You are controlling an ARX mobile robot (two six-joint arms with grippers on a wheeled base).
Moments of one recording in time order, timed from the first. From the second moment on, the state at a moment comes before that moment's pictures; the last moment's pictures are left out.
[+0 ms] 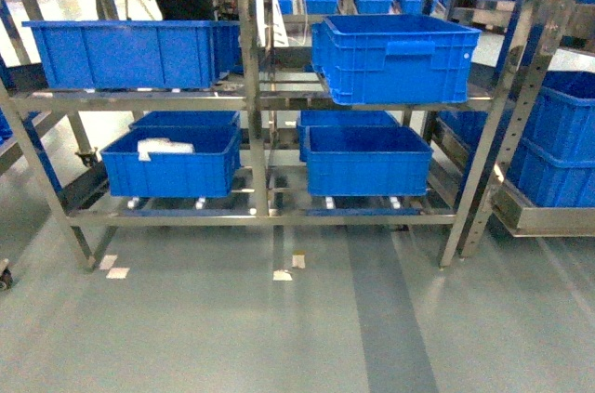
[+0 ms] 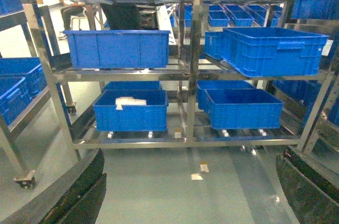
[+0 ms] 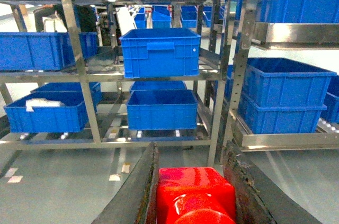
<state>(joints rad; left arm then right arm) 0.00 0.01 0.02 0.00 0.00 0.00 0.00 0.00 0.01 0.00 0.00 0.01</state>
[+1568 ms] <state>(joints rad) 0.00 0.01 0.02 0.00 0.00 0.00 0.00 0.00 0.01 0.00 0.00 0.01</state>
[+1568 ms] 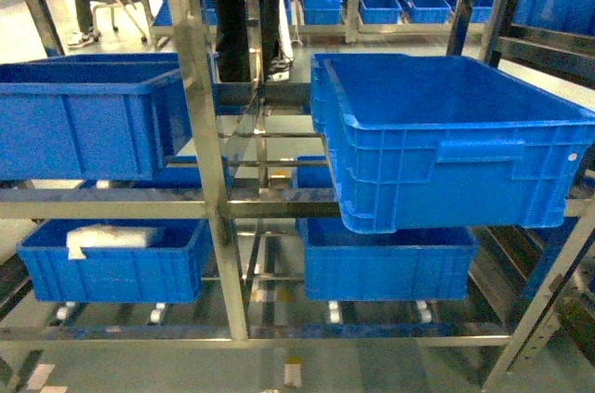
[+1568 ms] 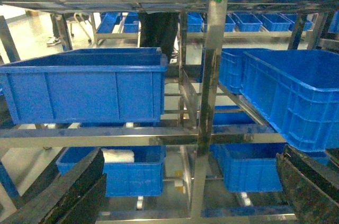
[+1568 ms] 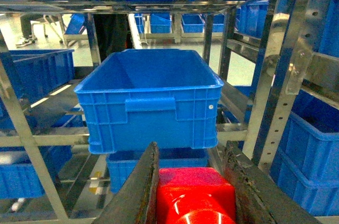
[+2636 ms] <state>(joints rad) 0.00 0.01 0.02 -0.01 0.00 0.00 0.00 0.00 0.01 -0.01 0.00 0.01</state>
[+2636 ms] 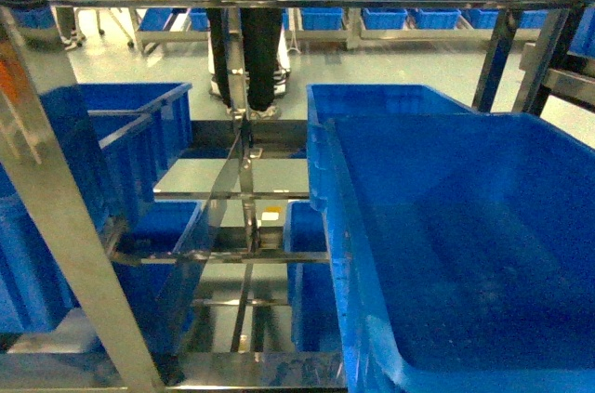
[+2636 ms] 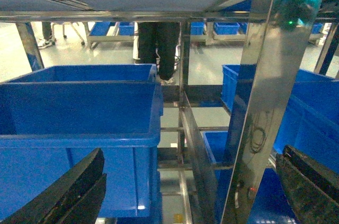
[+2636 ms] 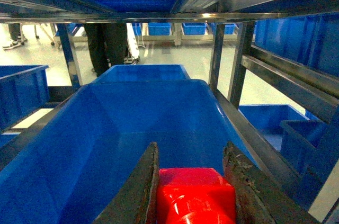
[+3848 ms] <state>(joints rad) 0.00 0.01 0.02 0.00 0.00 0.00 0.00 0.00 0.01 0.00 0.00 0.01</state>
